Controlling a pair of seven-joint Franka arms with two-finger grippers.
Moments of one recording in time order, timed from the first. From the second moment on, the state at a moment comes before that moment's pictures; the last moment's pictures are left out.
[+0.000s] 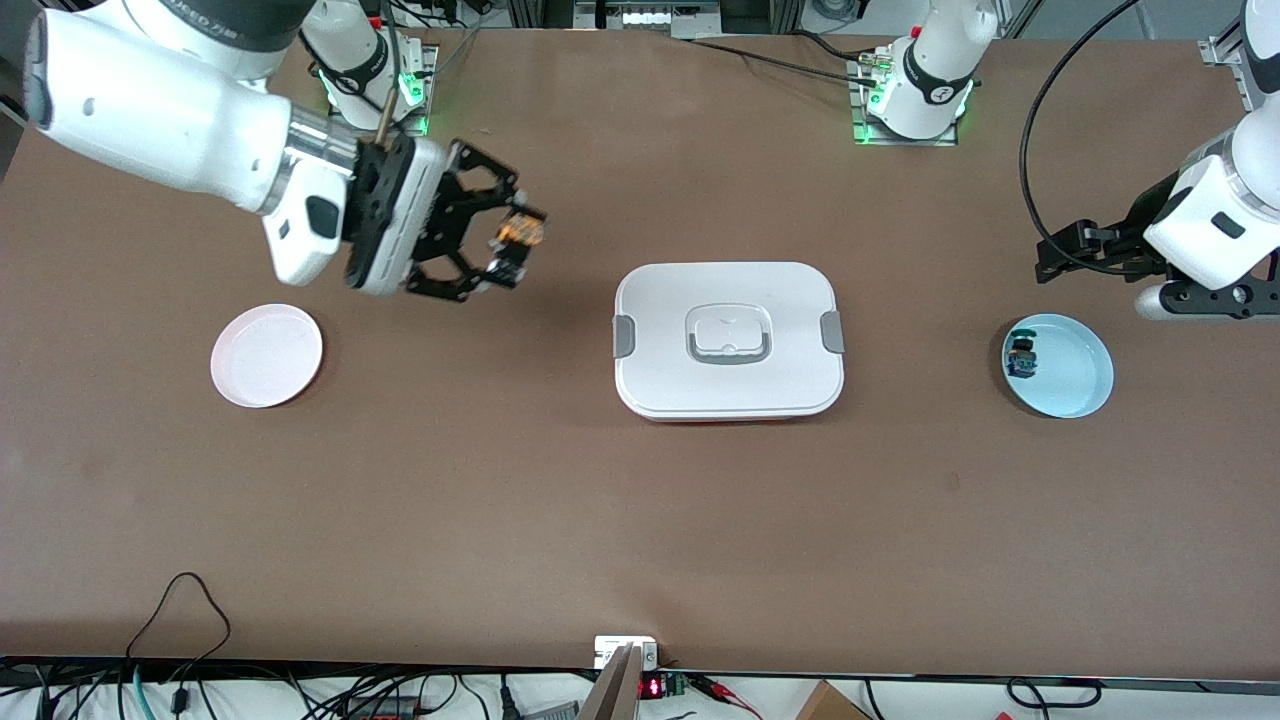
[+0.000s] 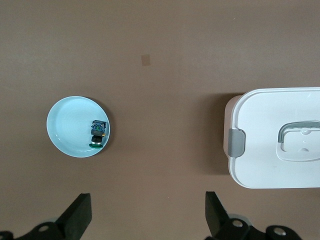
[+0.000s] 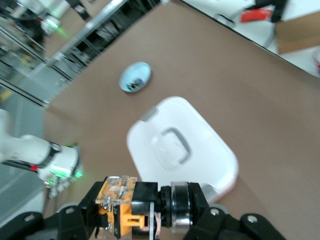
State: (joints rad) left arm -0.01 0.14 -0.09 -1.44 -0.01 1.49 -0.12; right arm 0.16 0.21 0.31 -1.51 0.78 1.96 -0.70
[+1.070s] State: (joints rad) left arm 0.07 0.21 -0.08 -1.43 -0.34 1.39 -0.10; right arm 0.26 0.33 0.31 -1.52 1.23 2.06 -1.28
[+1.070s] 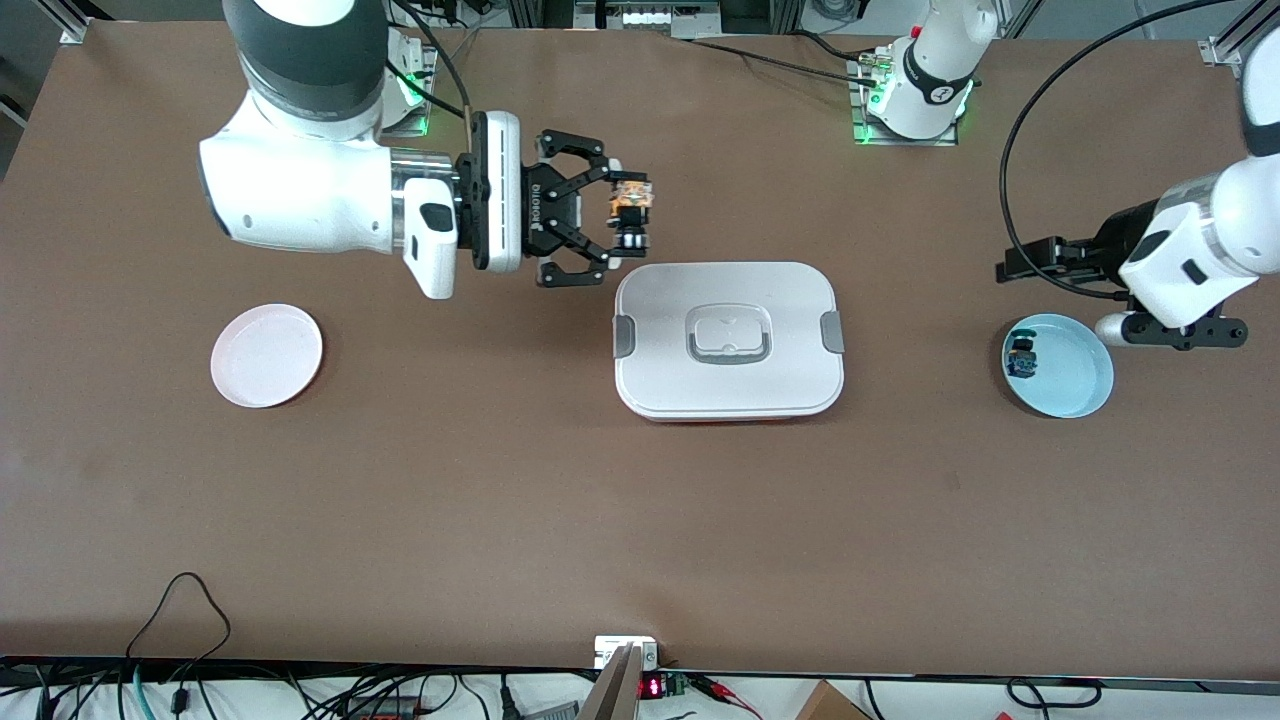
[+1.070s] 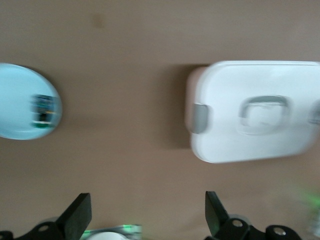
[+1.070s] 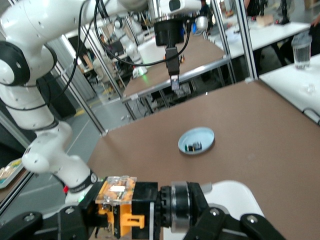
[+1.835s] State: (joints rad) left arm 0.21 0.41 -0.15 -1.52 -1.27 1.33 -0.15; right arm 0.38 0.42 0.31 -1.52 1.59 2.20 -1.65
